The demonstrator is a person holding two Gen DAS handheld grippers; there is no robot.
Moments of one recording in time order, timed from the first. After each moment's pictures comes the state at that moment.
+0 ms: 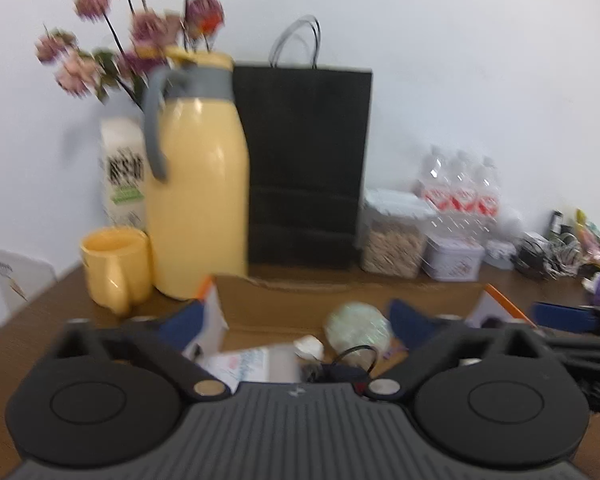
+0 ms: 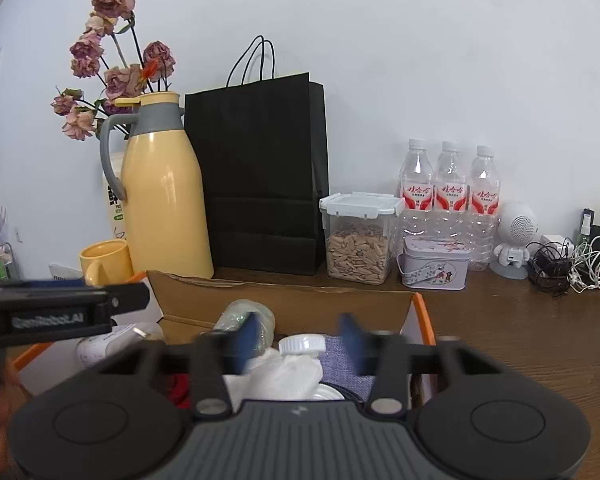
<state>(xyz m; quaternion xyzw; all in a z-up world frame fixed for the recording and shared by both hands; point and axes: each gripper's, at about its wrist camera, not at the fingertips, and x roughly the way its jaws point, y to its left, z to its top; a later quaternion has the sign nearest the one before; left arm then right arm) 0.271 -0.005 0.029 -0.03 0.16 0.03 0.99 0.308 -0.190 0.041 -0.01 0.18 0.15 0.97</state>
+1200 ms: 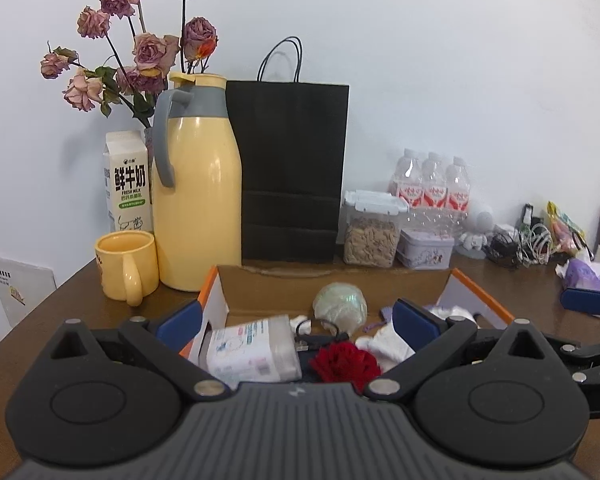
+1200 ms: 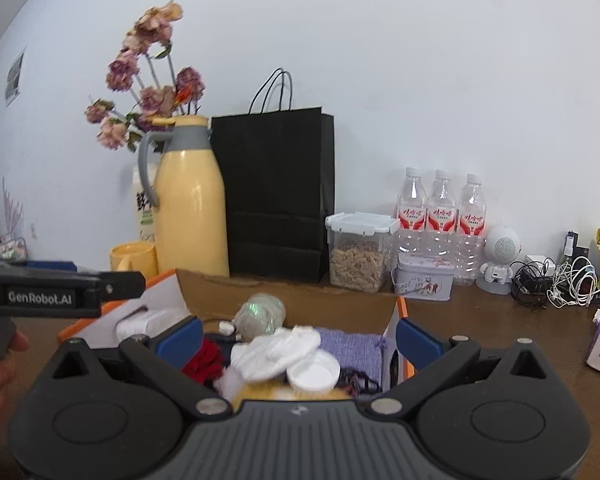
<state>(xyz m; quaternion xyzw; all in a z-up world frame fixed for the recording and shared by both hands) 0.212 -0.001 0.042 -0.02 0.17 0.00 0.98 0.234 -0.210 0.057 -0.03 0.16 0.17 0.97</state>
